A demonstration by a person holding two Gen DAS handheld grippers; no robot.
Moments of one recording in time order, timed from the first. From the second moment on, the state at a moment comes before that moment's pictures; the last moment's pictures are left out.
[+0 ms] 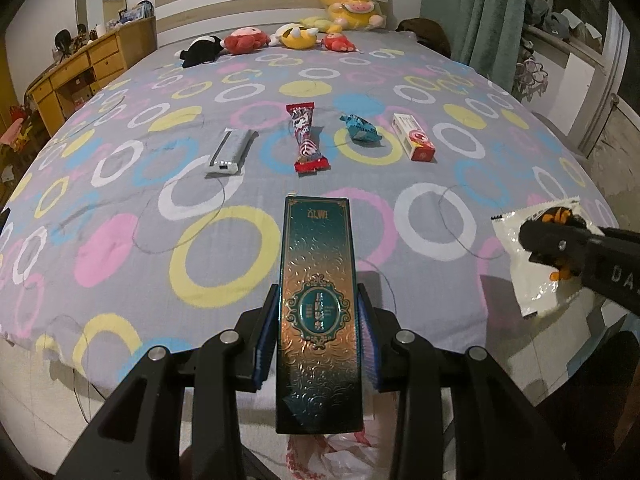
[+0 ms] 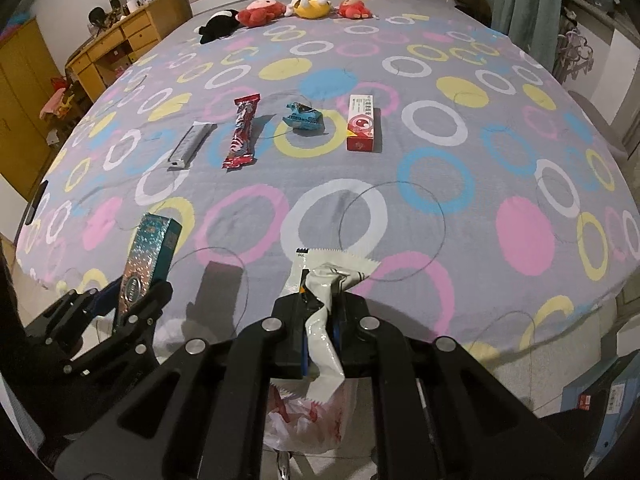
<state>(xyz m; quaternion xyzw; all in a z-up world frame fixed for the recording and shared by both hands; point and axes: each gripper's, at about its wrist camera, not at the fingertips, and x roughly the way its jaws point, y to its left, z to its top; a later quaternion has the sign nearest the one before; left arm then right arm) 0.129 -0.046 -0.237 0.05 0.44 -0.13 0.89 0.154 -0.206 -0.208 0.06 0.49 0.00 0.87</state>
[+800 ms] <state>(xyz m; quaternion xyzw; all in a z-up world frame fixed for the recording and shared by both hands) 0.068 -0.031 -0.245 0.06 0.43 -0.14 0.89 0.075 -0.200 -0.207 0.04 0.48 0.01 0.88</state>
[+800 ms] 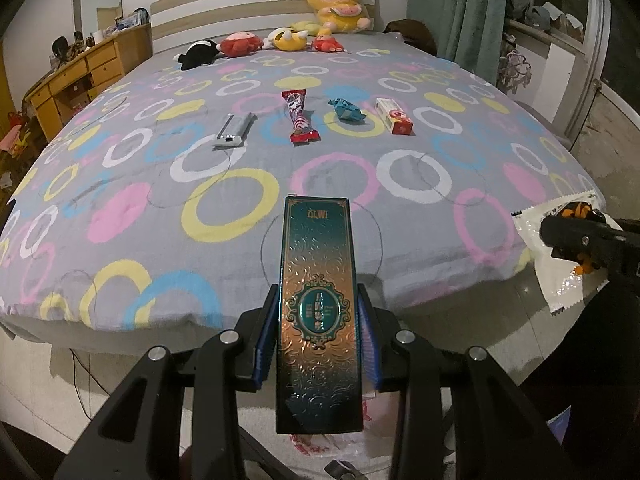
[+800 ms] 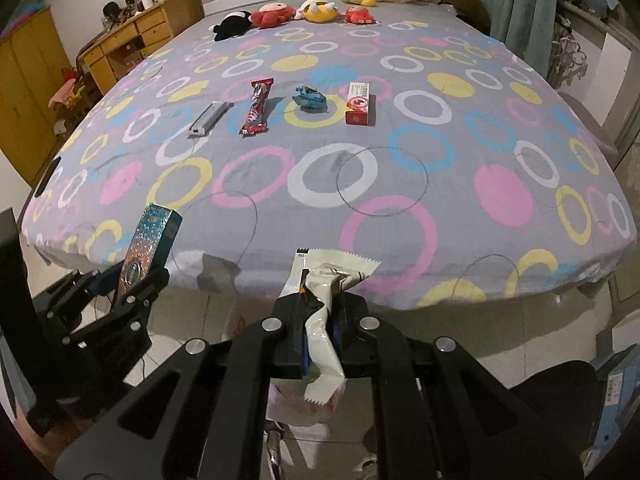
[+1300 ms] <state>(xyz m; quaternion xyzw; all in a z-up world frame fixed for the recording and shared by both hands) 0.042 -0.031 -0.275 0.06 0.47 -0.17 0.86 0.044 -0.197 -0.242 0.04 0.50 0.02 0.86</state>
